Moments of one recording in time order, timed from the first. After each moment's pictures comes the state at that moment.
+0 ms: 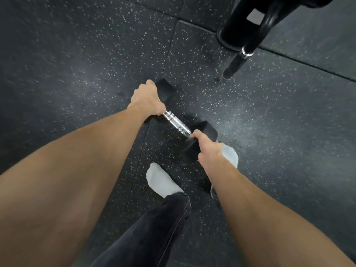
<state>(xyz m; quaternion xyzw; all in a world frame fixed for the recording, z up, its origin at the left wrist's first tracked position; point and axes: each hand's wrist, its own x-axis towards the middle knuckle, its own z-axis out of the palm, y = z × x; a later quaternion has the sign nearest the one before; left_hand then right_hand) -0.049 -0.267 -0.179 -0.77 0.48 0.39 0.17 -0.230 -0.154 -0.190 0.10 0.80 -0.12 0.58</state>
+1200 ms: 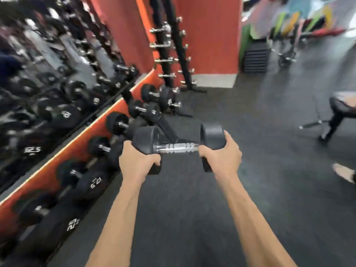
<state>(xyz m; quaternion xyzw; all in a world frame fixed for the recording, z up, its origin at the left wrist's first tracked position) -0.081 0.297 0.604 -0.83 -0.30 -0.18 -0.44 -0.039 0.090 0.573 -0.76 0.13 -0.06 0.64</state>
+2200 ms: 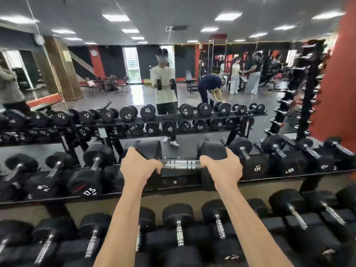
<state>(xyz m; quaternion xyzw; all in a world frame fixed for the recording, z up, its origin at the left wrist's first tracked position) -0.314 0.829 0.811 -0.59 -0.64 -0.40 -0.29 -0.113 0.760 0.787 -0.73 -0.29 0.19 0.60</state>
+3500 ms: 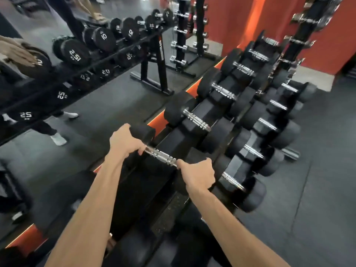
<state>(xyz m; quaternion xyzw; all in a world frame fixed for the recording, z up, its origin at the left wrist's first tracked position) -0.155 1.334 0.641 -0.87 -0.41 0.03 -0.28 -0.144 1.132 0.597 -0.83 0.22 0.18 0.48</state>
